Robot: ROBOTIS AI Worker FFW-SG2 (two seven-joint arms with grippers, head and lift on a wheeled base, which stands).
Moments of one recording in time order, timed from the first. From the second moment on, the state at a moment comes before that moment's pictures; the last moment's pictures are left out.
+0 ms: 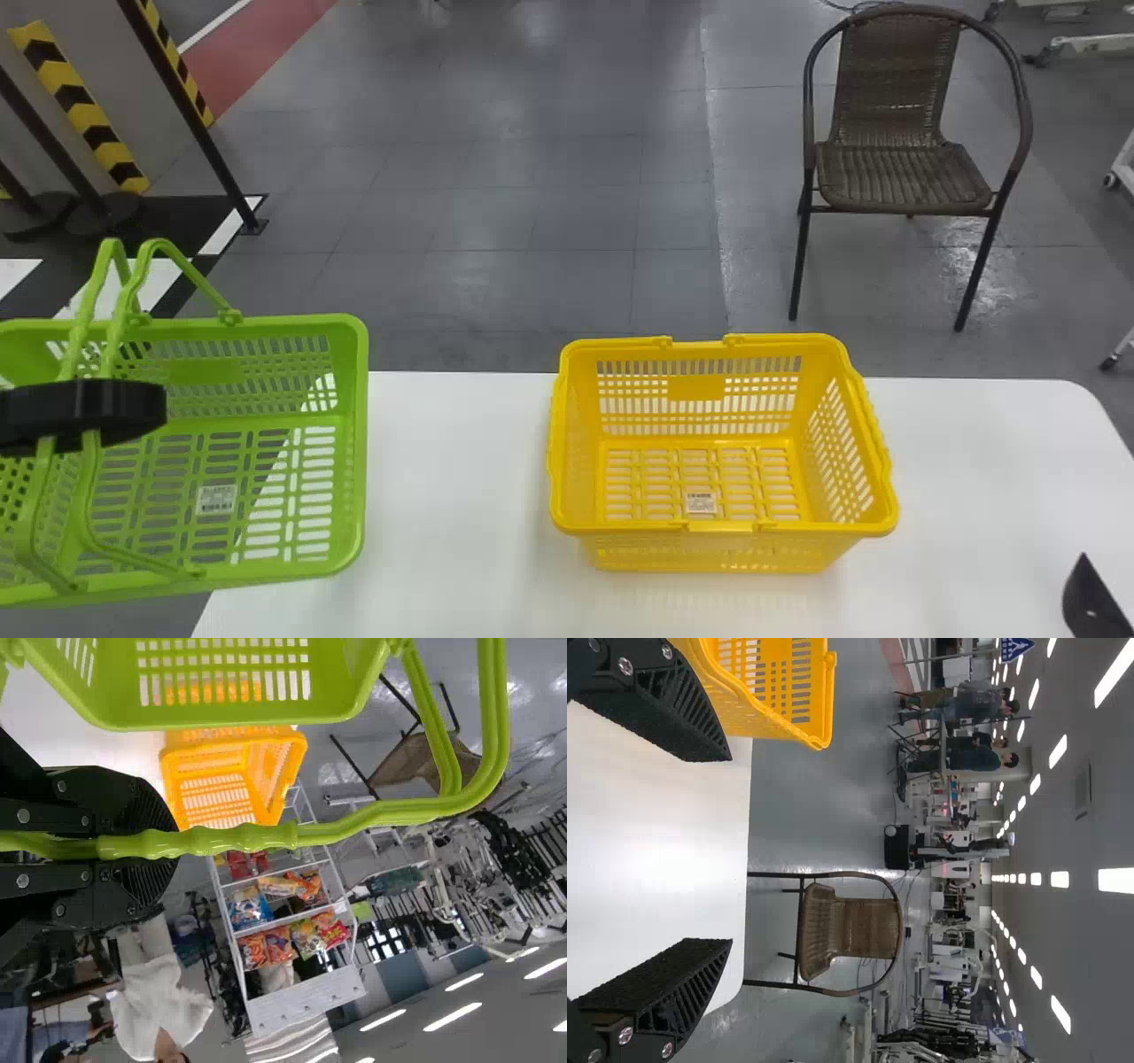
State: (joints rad) left arm 0.24 0.96 0.71 -1.62 1.10 1.57 -1.07; right arm 0.53 0.00 -0.35 -1.74 -0.09 -0.14 0.44
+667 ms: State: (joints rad) left arm 0.58 0.81 0.85 -1.90 1.18 1.57 -1.08; right arm 0.53 0.00 -0.36 -1.74 -0.09 -0.14 0.44
